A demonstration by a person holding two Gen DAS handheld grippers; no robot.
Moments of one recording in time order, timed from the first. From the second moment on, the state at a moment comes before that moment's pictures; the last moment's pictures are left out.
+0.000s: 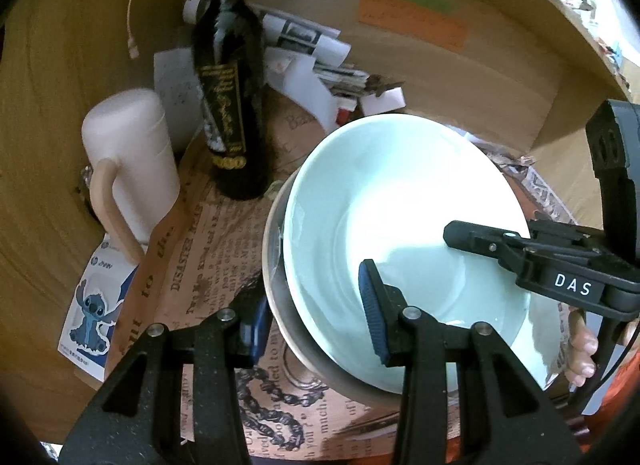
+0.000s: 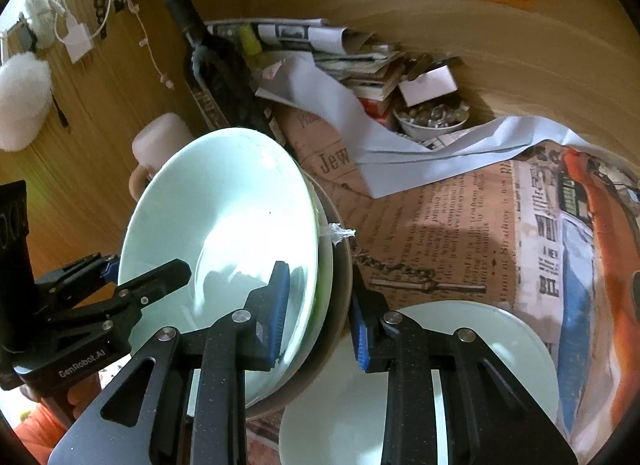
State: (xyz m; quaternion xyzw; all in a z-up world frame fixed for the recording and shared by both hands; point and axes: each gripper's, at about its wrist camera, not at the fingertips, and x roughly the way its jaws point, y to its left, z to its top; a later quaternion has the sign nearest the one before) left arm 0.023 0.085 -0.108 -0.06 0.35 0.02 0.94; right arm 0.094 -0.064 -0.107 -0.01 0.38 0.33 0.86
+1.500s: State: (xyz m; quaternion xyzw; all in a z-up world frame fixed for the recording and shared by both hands) left arm 0.020 -0.019 -0.101 -0.01 0.34 -0.09 0.94; right arm 0.055 -0.188 -0.105 0.05 0.37 0.25 0.90
